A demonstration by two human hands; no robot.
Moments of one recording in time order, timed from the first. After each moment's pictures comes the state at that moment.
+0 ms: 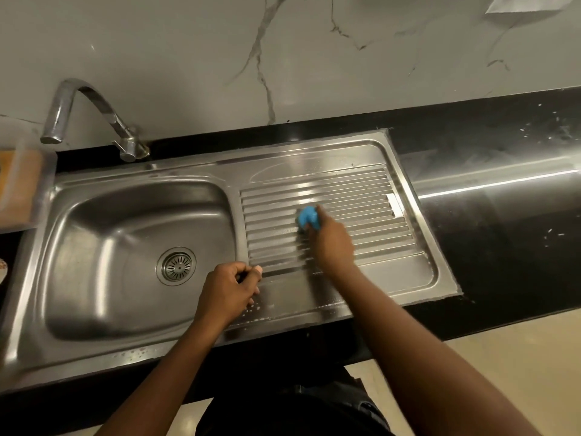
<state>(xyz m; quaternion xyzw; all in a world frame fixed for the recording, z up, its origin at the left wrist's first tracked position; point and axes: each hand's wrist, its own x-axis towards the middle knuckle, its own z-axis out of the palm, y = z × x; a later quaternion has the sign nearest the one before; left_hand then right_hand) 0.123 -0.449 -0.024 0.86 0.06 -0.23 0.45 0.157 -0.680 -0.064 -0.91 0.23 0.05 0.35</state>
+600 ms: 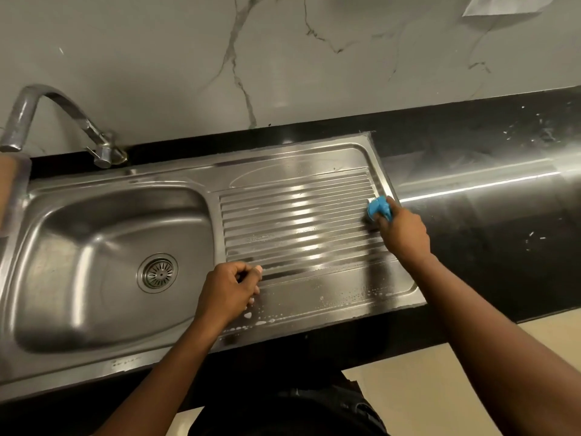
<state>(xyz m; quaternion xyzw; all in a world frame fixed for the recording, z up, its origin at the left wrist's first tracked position) 0.126 -0.496 -0.026 0.86 0.05 -0.22 0.46 0.137 -0.864 -0.045 -0.91 0.30 0.04 0.30</state>
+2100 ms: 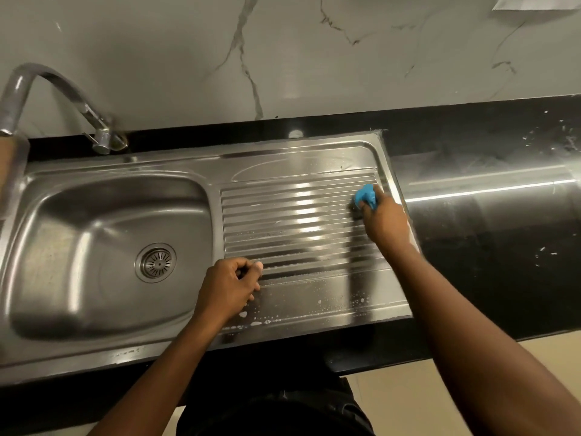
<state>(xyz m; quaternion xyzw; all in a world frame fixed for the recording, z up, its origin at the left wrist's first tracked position) 0.134 -0.506 -0.027 0.86 0.07 -0.23 0.46 0.186 -0.837 -0.055 -0.90 0.28 0.02 0.33</state>
